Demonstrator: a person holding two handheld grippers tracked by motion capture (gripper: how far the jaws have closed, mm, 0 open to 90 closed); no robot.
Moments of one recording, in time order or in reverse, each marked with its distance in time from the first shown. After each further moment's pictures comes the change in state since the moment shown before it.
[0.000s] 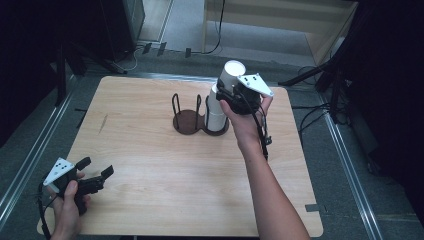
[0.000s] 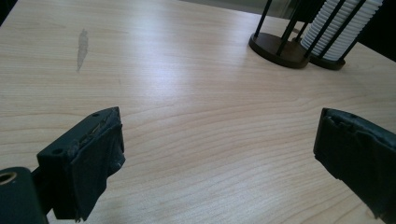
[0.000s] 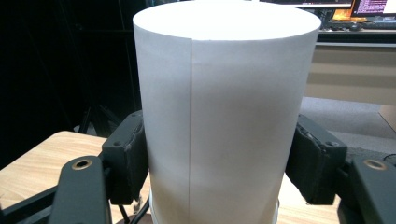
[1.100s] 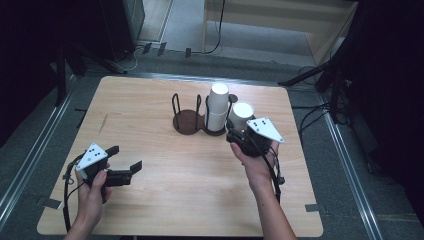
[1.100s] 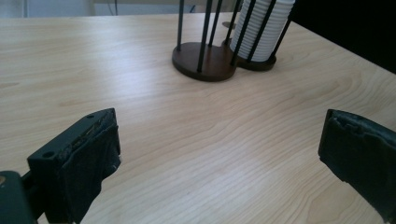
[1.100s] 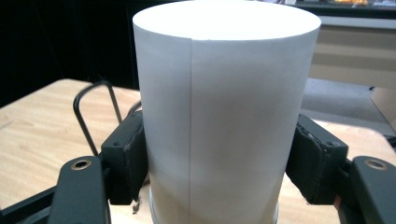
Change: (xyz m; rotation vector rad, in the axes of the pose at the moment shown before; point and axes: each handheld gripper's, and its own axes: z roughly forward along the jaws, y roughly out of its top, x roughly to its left) left arm -0.081 0.052 0.032 0.061 -0.148 0.148; right arm -0.012 -0.077 -0.068 0.069 -0.003 -0.053
